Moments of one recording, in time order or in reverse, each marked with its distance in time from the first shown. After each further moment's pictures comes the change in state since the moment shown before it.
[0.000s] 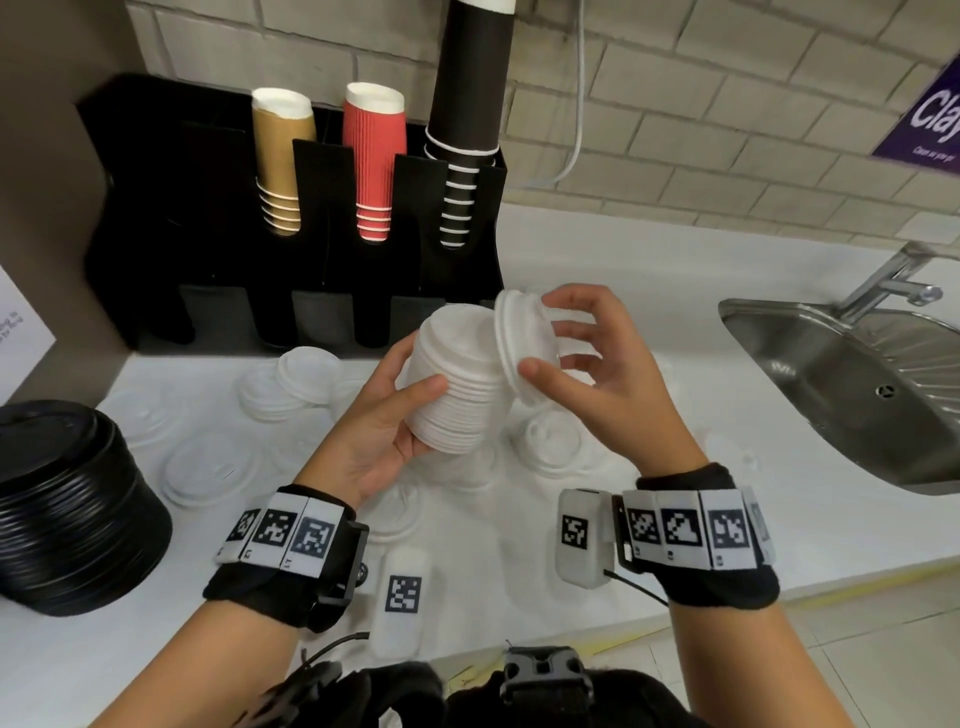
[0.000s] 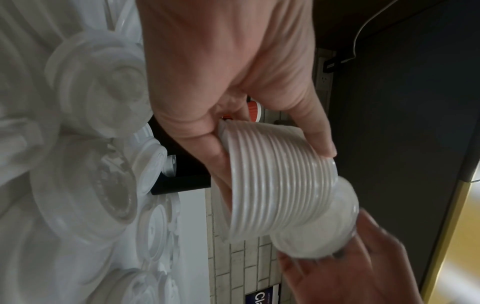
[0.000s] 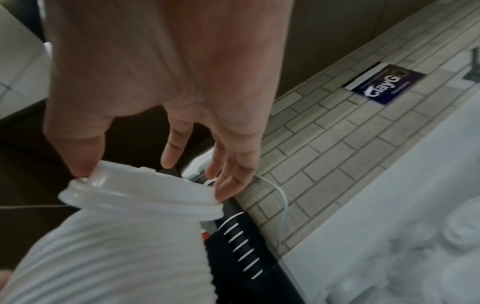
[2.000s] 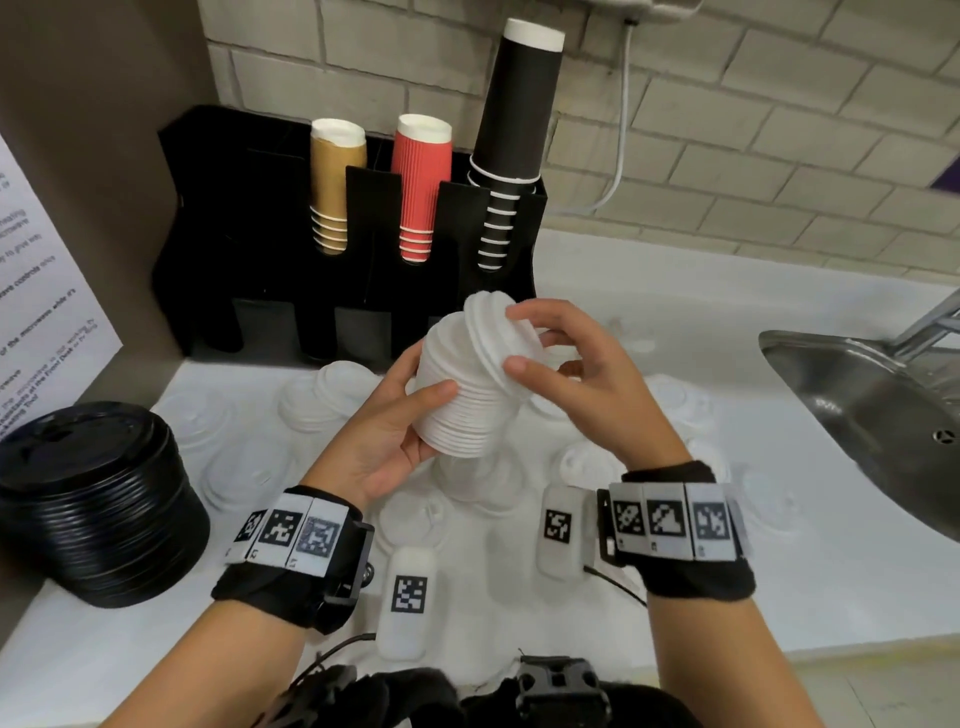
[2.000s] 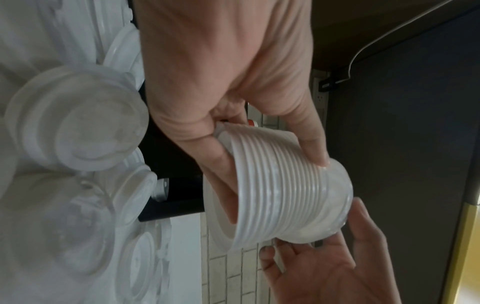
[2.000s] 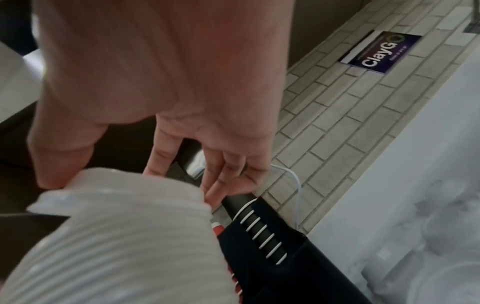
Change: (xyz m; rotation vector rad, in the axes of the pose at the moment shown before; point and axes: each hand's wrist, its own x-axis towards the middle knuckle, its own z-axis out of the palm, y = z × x) left_hand 0.002 0.012 -0.020 -0.066 0.005 0.038; right_hand 0.028 -0.004 0.025 0.029 -0.154 -0.009
